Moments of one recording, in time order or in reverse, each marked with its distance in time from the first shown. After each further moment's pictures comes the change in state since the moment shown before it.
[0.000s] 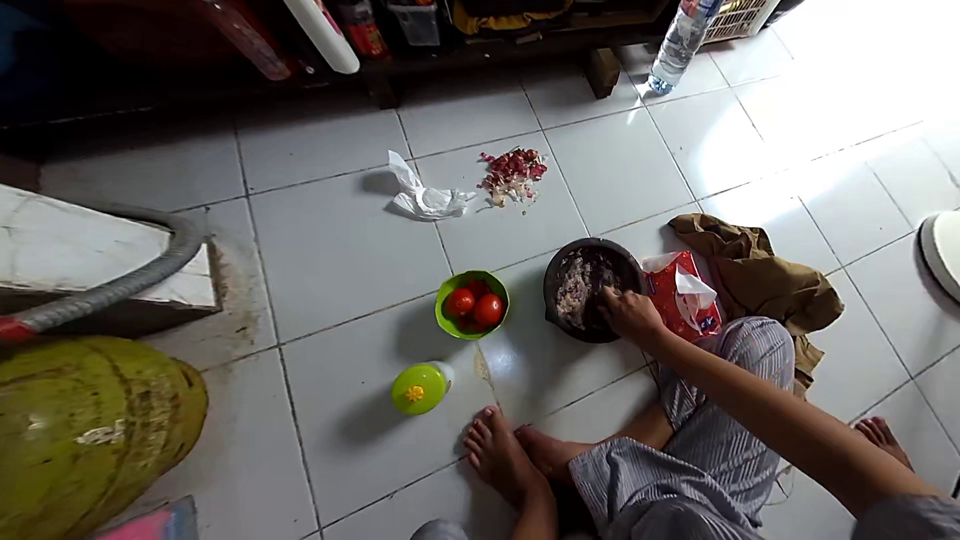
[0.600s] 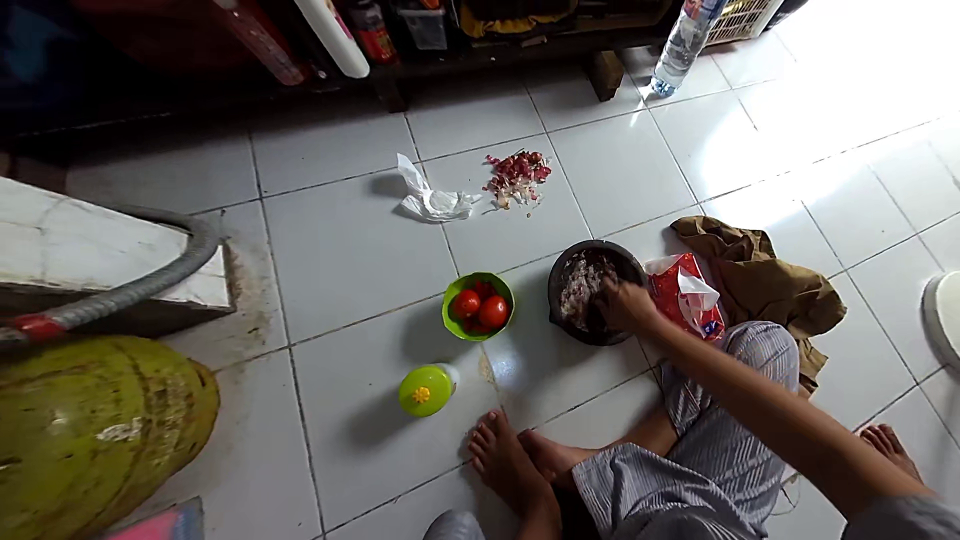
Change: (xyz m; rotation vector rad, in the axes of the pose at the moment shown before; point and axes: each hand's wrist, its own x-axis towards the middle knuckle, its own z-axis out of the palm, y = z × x) left_hand 0.001 0.000 -0.006 0.072 -0.044 0.032; right_hand 0.015 -0.008 0.001 0.080 0.027 0.039
